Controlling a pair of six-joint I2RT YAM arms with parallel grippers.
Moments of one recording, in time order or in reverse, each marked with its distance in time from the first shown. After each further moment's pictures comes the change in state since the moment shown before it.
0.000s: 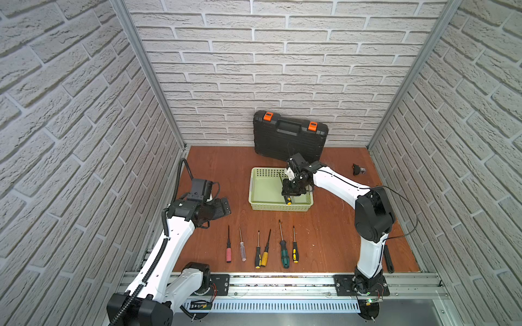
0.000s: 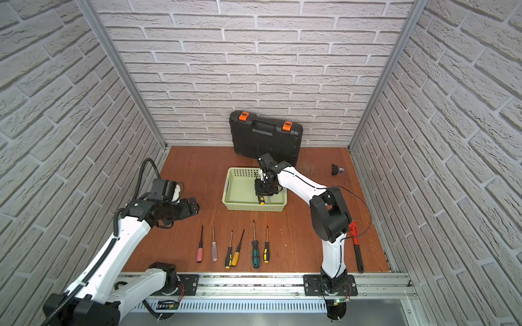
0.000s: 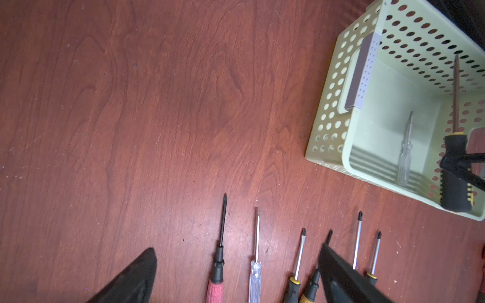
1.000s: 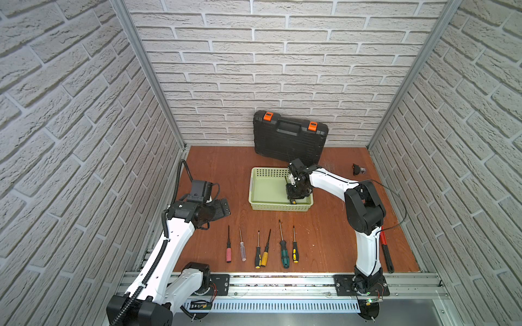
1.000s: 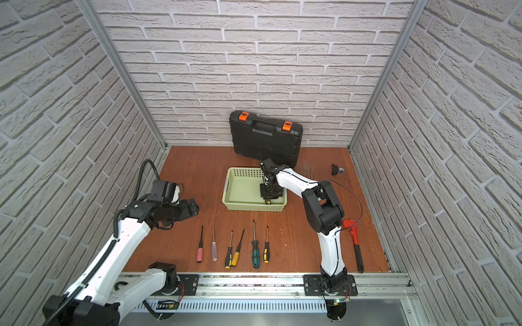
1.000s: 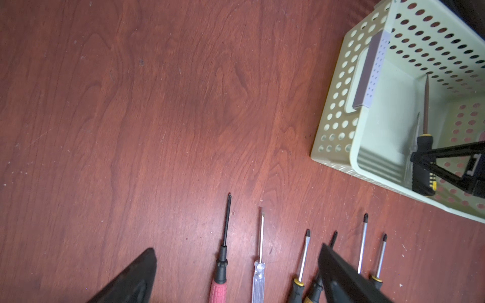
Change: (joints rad) left arm 0.000 -0.004 -0.013 -0.006 -0.014 -0.010; right arm -0.038 0.113 -0.024 0.021 0.104 -0.060
